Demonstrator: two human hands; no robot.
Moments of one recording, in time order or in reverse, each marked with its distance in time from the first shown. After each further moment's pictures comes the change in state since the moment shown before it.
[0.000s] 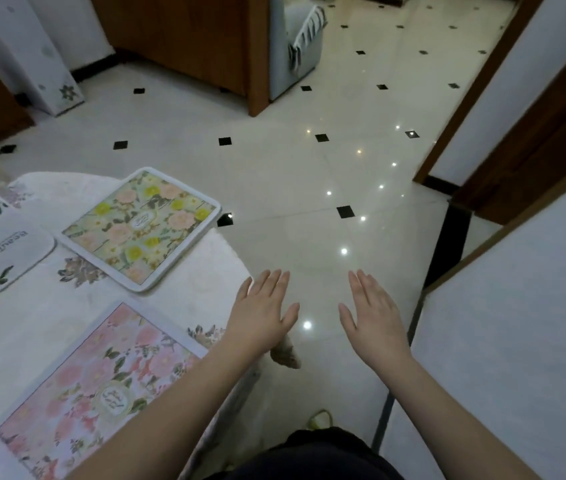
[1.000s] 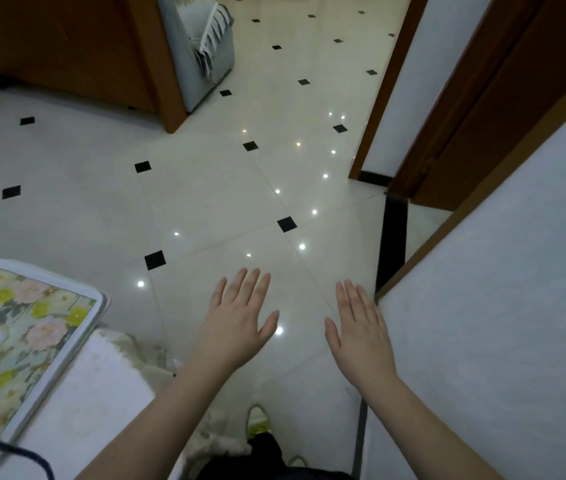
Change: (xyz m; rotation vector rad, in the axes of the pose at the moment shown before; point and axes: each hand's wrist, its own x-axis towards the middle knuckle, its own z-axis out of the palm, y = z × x) left_hand 0.206 0.082 -0.007 0.146 0.113 0.249; right_hand 0.118 0.129 -0.027 -0.085 0.069 0.244
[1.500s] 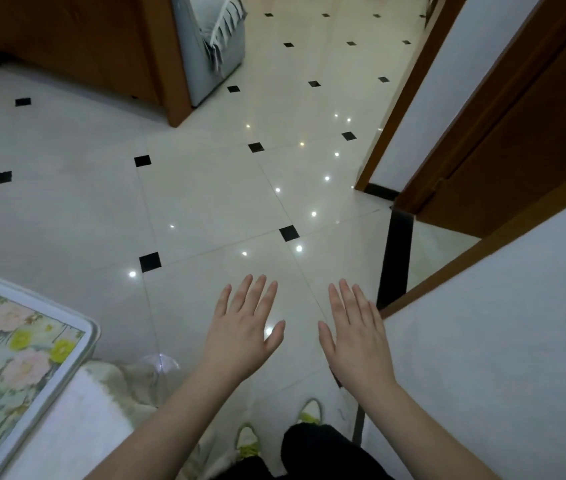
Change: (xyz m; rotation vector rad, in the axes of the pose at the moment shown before) left_hand 0.068 -0.027 0.002 -0.031 0.011 -0.027; right_hand 0.090 -0.022 -0.005 -0.108 -0.004 -0.089
